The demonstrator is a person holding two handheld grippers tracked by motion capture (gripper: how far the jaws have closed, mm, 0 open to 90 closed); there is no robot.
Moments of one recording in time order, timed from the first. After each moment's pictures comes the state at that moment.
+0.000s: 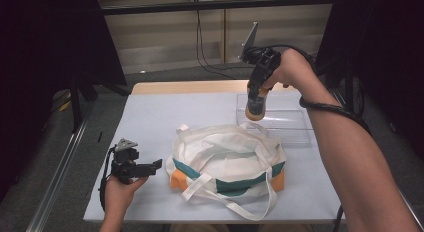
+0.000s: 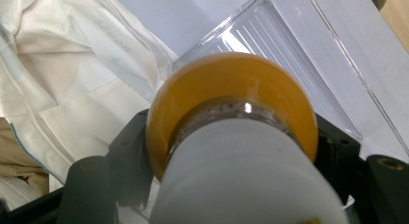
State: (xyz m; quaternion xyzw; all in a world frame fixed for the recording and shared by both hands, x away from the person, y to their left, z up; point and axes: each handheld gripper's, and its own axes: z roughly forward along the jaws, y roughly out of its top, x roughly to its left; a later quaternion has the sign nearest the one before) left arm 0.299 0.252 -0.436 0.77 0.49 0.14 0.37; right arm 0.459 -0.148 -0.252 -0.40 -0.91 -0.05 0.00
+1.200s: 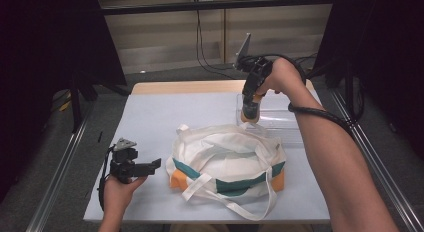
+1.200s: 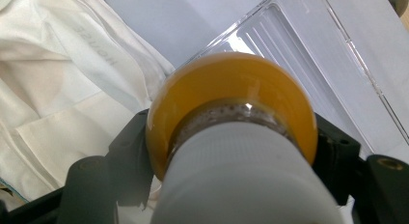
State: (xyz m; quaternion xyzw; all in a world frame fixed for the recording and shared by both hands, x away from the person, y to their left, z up) left arm 0.299 0.254 -0.435 0.77 0.50 0.15 0.37; right arm 0.471 -0.137 -0.286 -0.40 -0.92 -0.05 0.01
